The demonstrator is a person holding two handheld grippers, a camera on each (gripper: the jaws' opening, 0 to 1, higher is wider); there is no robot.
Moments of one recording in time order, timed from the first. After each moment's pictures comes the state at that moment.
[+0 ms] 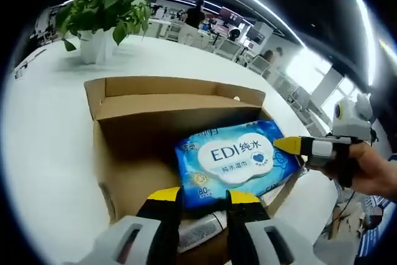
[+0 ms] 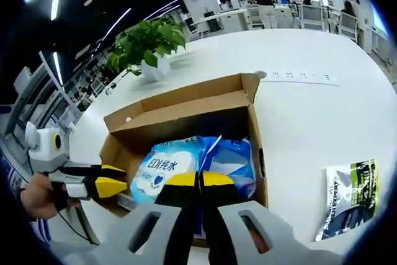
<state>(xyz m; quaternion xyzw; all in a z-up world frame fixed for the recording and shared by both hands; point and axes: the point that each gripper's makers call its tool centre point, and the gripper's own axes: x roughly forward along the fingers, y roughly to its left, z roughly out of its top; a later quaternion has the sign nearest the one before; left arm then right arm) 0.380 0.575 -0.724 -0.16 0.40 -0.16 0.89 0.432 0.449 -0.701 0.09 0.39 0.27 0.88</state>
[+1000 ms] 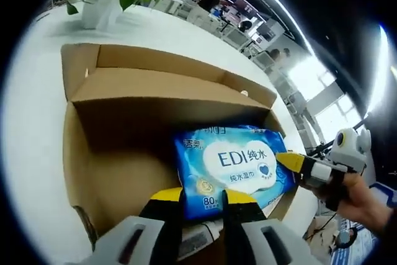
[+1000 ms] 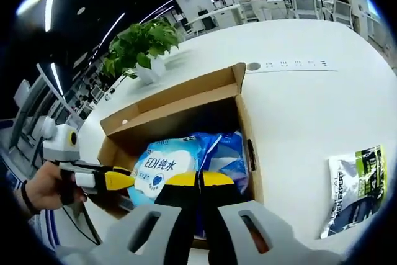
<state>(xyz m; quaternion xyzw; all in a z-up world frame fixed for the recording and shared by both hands) 0.392 0.557 -0.728 -0.27 0.44 -0.18 0.84 0.431 0.441 -0.709 0.13 0.40 0.27 0.87</state>
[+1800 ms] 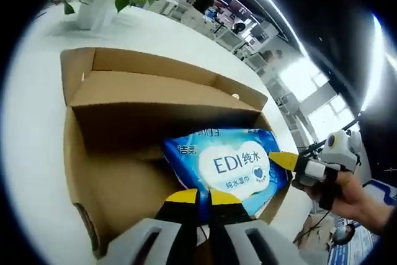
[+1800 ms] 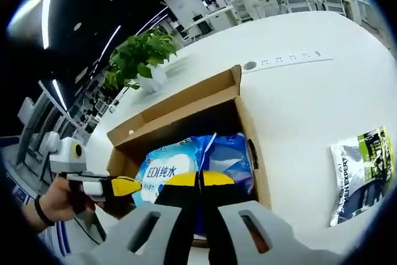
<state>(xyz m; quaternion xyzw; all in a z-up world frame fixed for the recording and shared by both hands) 0.382 0.557 -0.720 -0.25 0.43 -0.19 0.85 0.424 0.441 -0.696 0.18 0.38 0.27 0.86</state>
